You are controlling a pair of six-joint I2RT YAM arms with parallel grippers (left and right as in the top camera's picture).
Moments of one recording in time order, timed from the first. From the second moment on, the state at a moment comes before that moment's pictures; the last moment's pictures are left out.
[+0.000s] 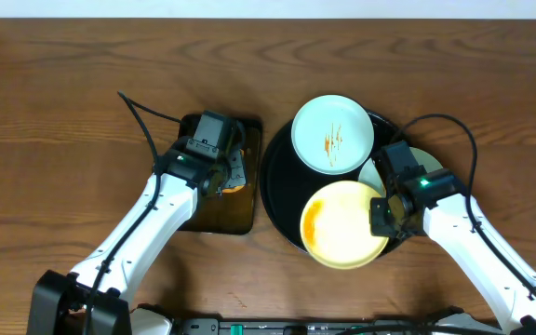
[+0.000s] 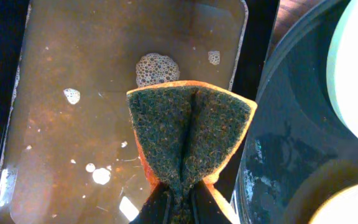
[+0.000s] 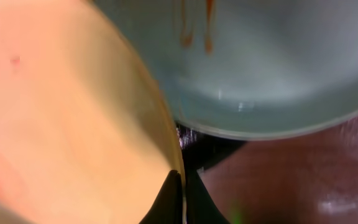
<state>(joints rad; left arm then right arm) -0.37 1.47 0.98 -0.66 -0.01 -0.53 0.36 1.37 0.87 -1.04 0.04 0.42</state>
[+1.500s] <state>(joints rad) -0.37 1.47 0.98 -0.66 -0.01 -0.53 0.36 1.37 1.07 -1.01 0.30 0.40</state>
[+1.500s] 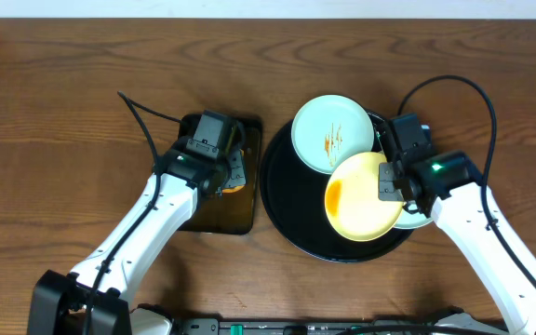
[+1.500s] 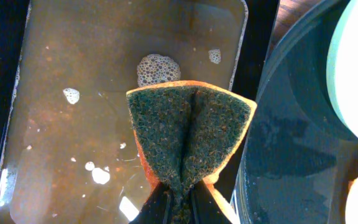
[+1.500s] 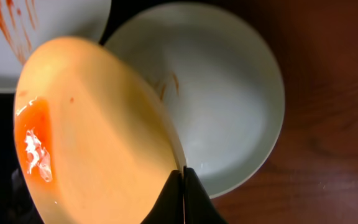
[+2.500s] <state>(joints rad) -0.37 1.47 0.98 -0.66 -0.01 -0.53 0.28 1.36 1.04 -1.24 0.04 0.50</state>
